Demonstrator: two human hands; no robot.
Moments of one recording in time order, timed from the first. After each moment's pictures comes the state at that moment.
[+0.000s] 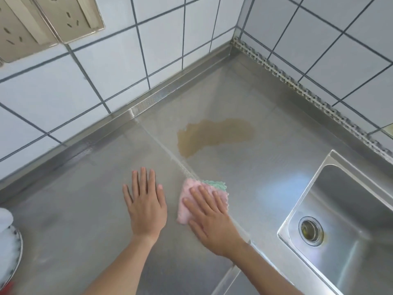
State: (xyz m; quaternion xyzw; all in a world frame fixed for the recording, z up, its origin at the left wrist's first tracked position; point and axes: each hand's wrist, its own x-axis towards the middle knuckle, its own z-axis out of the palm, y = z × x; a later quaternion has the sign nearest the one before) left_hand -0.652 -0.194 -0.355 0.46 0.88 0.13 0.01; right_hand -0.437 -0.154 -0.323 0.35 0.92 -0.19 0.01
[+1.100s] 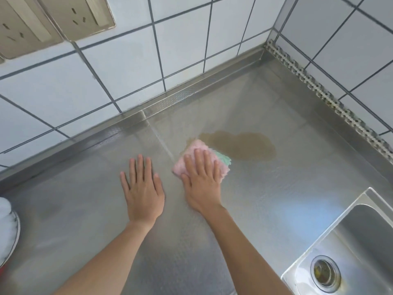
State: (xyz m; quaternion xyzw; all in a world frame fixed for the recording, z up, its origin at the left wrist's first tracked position) left_hand -0.667 -0.139 -0.344 0.38 0.92 0.12 0.03; right_hand -0.535 -0.033 -0.321 0.44 0.88 -0.18 0.04
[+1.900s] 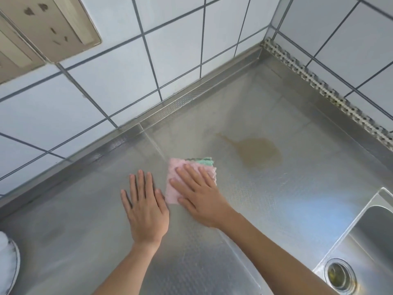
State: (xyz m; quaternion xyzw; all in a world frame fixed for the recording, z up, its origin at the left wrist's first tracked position) left_hand -0.667 -0.137 -0.344 0.37 0.92 0.11 0.02; right_hand -0.526 -0.012 -0.328 0.21 0.96 -0.19 0.03
